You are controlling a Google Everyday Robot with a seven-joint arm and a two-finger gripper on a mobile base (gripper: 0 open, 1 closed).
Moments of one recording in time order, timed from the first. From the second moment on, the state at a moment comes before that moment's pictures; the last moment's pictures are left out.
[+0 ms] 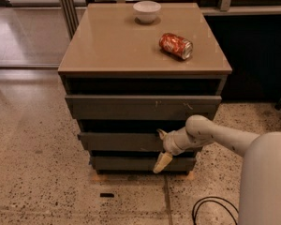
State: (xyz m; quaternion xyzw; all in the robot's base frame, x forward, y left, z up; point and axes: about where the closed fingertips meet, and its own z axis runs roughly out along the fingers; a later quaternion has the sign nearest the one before) arm 0.613 -0.080 0.421 -0.63 0.69 0.21 0.28
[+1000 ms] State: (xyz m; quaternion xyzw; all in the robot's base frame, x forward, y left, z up) arm 0.584 -0.076 0.419 -0.64 0.68 0.25 0.25
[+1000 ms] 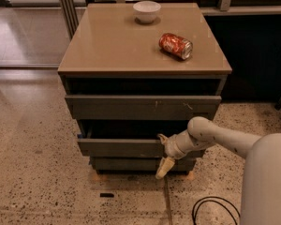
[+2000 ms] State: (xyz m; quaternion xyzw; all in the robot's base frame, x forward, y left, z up) arm 0.549 -0.083 0.433 -0.66 0.66 0.27 0.23
